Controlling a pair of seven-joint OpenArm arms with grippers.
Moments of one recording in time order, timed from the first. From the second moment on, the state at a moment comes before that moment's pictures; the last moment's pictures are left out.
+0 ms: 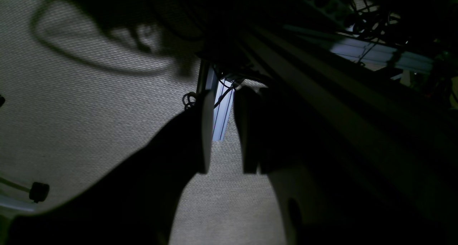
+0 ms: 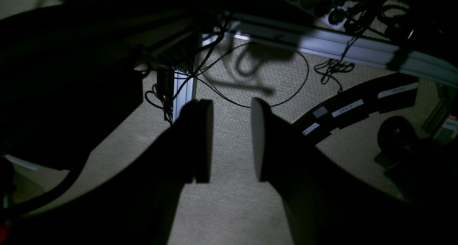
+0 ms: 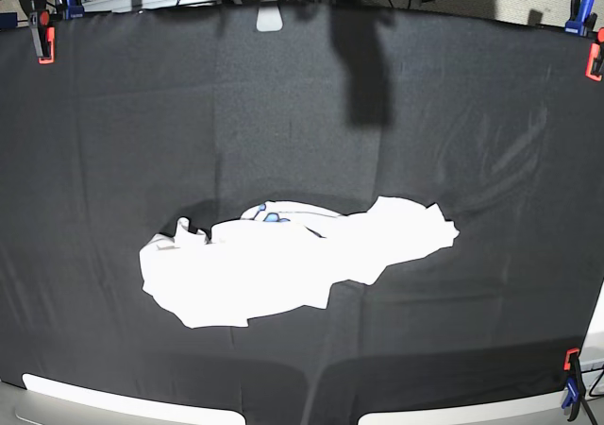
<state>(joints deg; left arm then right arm) 10.1 1.8 -19.4 15.5 3.2 -15.3 -2.5 -9.9 4.2 -7.5 20.4 -2.7 11.2 -2.7</state>
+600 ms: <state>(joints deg) 17.7 1.8 -19.4 26.0 3.1 -18.3 -2.1 -13.1 4.4 -7.5 21.3 -2.7 11.2 0.8</state>
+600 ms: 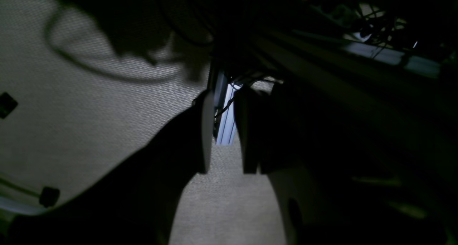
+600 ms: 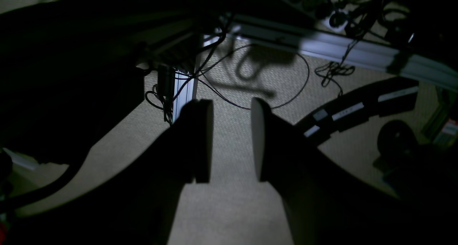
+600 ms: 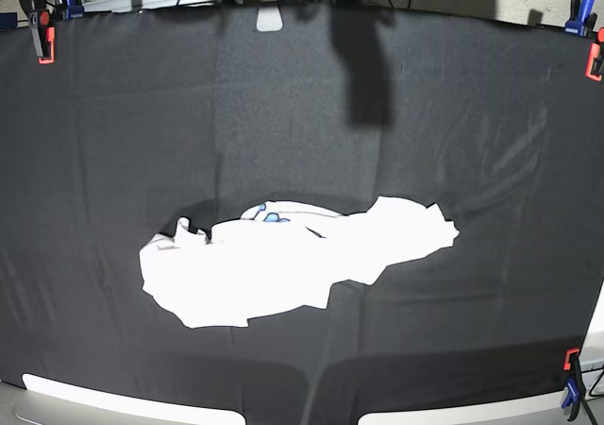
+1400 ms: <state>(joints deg) 46.5 -0.9 -19.2 80.5 -15.4 -25.4 14.5 -52.3 18.4 -7.4 80.2 15.4 8.6 -6.3</state>
